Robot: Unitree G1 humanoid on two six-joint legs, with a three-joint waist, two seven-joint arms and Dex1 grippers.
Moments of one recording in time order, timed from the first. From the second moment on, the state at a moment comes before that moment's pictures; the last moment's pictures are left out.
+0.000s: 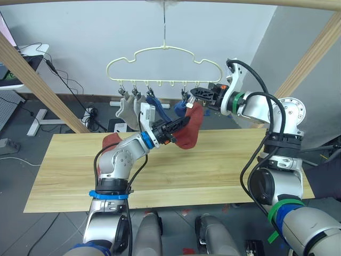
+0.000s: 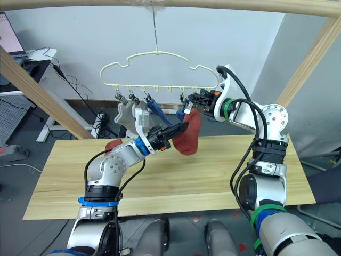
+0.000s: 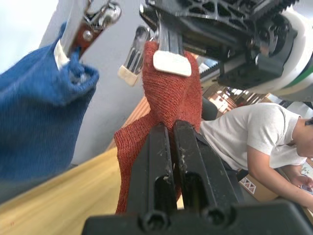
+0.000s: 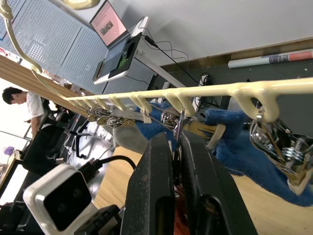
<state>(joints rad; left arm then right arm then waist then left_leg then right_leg) -0.58 0.18 0.12 0.16 -0.70 0.72 -0.75 -1.02 -0.15 -0.40 0.18 0.77 1.32 0.18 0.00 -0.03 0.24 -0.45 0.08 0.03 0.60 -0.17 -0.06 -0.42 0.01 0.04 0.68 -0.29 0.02</state>
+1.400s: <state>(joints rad) -0.49 0.38 0.08 0.00 -0.59 0.69 -0.70 -0.53 -0.28 -0.06 -0.30 0.47 0.85 0.17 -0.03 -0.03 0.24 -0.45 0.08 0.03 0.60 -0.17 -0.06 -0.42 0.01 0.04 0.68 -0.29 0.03</state>
